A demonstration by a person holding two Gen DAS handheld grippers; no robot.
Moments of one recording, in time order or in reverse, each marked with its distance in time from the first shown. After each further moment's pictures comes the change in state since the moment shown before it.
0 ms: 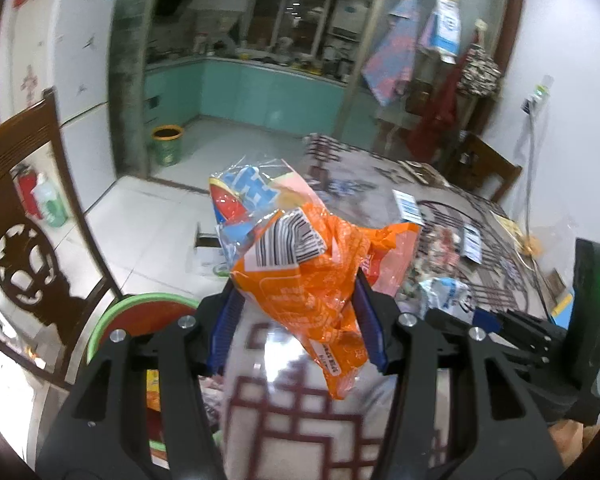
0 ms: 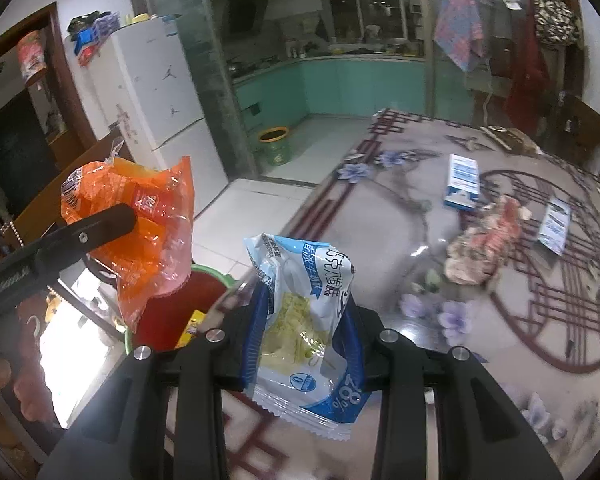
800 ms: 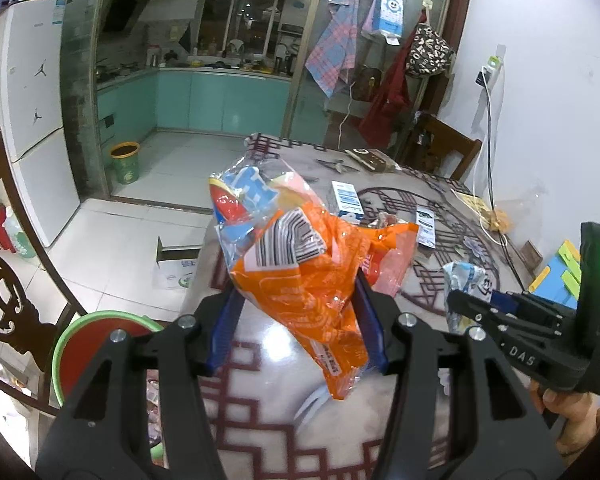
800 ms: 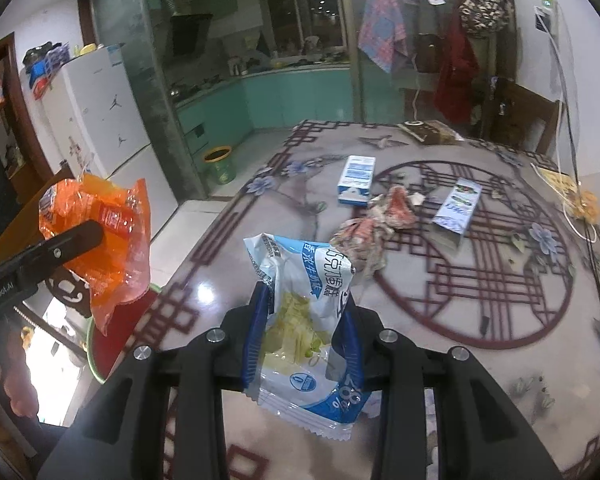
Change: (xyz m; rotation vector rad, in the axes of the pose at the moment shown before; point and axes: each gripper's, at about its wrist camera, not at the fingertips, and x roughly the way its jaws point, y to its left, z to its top) left arm 0.005 -0.079 -0.003 0.138 0.001 -0.122; right arm -0.068 -0.085 -0.020 0.113 -0.053 -0.165
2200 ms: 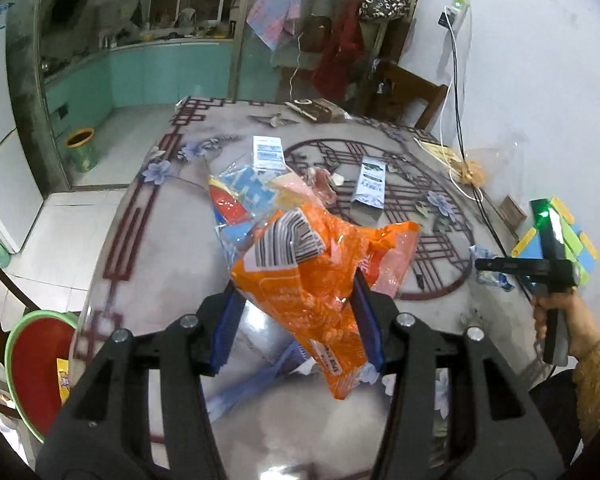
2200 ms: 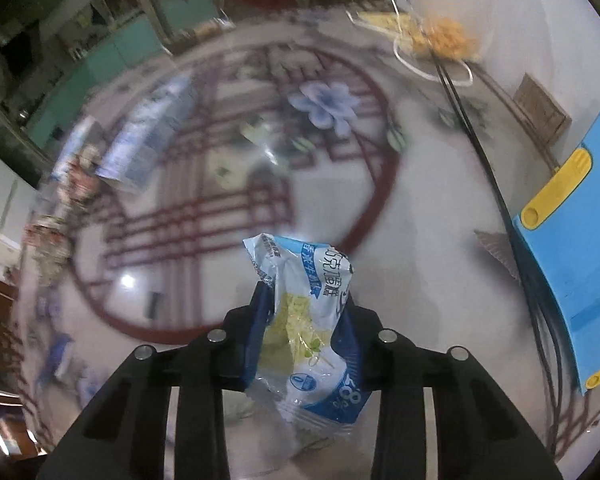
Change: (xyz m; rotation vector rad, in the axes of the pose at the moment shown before) left arm 0.069 -0.100 -0.009 0.106 0.139 -0.080; right arm 0.024 -0.305 -0.038 0.401 0.296 -0.272
